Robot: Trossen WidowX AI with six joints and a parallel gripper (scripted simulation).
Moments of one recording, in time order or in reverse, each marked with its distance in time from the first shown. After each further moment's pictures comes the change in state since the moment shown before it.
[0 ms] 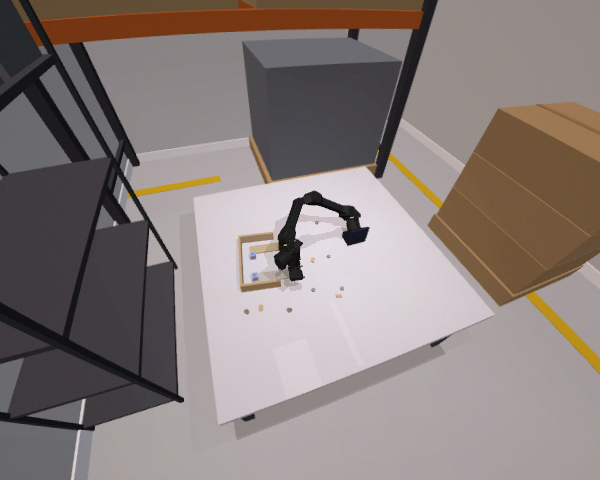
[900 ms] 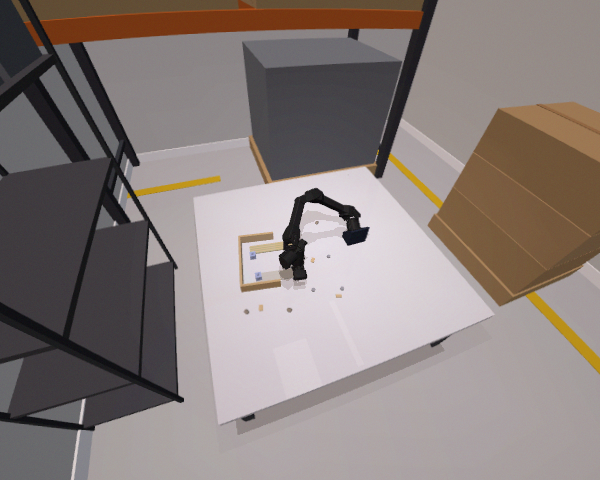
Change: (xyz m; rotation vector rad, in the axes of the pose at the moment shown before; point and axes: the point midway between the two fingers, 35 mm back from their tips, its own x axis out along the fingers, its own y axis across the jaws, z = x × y) arm 0.000 0.001 -0.019 0.008 -0.017 0.002
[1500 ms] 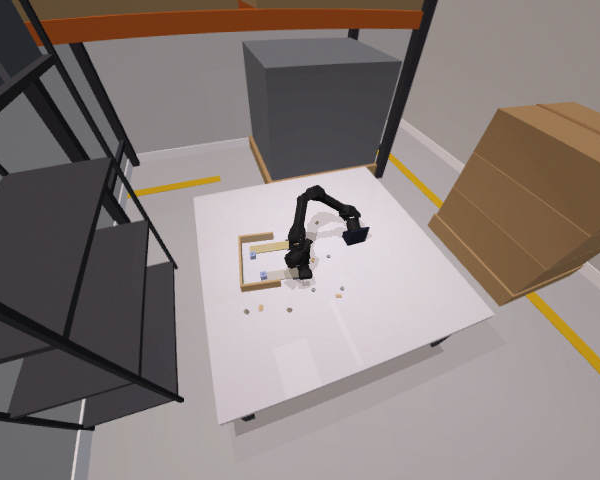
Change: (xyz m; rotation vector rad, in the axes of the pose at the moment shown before) arm 0.000 0.001 -0.026 0.001 -0.003 0.002
